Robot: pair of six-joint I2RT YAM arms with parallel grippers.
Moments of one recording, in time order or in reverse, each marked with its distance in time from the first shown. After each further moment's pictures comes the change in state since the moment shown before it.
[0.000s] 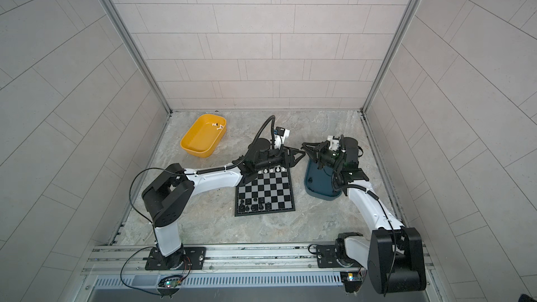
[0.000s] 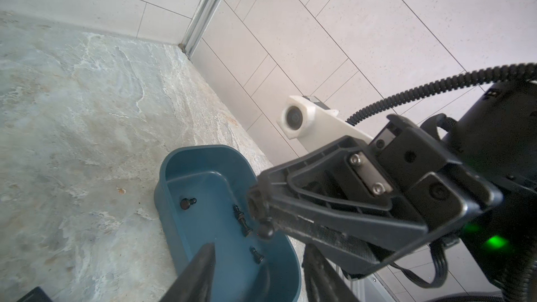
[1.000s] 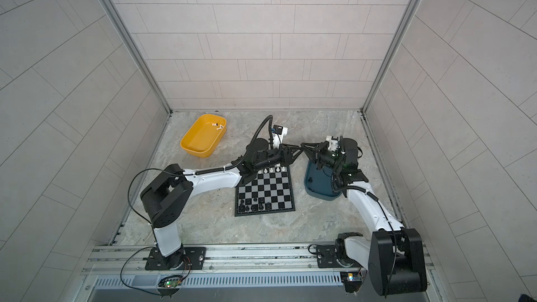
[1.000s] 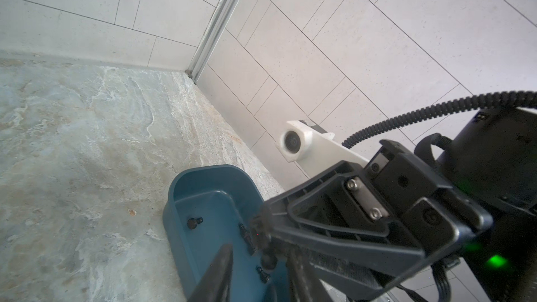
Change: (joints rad) left arm 0.000 -0.013 -0.013 0.052 -0.047 0.026; right arm 0.013 -0.010 -0.014 0.032 -0.009 0.023
